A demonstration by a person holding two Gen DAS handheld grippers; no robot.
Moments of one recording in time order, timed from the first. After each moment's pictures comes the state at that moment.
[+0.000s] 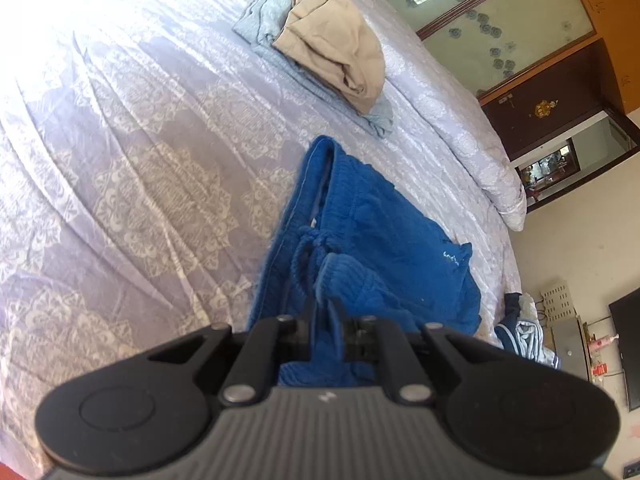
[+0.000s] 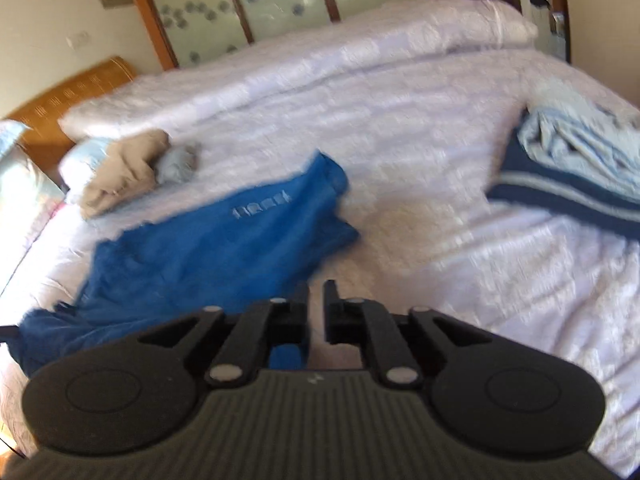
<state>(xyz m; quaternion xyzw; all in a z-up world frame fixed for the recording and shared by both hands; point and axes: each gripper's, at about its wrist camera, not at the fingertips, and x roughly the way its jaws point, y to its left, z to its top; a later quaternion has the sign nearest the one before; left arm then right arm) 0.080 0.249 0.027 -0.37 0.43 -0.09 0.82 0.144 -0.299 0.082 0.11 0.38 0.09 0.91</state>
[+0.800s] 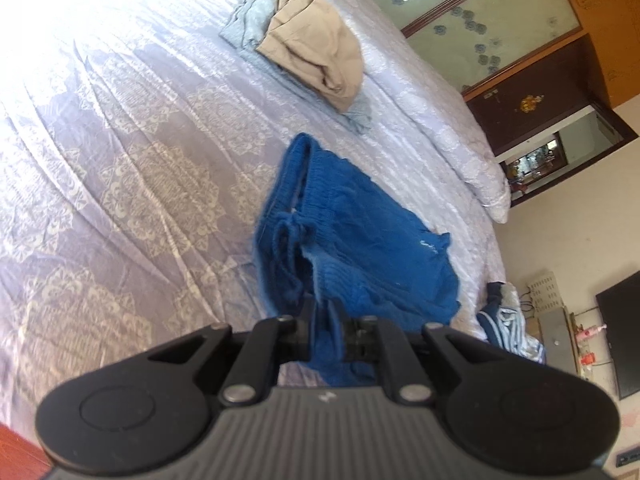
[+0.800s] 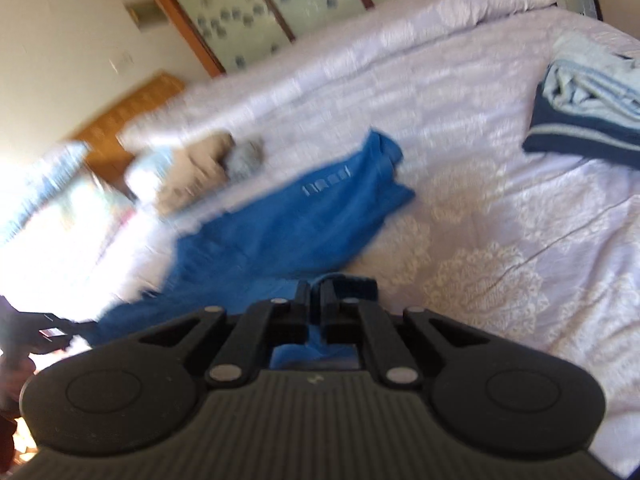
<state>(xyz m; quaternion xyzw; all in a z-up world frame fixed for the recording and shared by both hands) 0.047 0.251 0.055 -0.38 0.42 -0.11 0.82 0.084 -0.314 0.114 0.20 0.36 0.19 0.89</state>
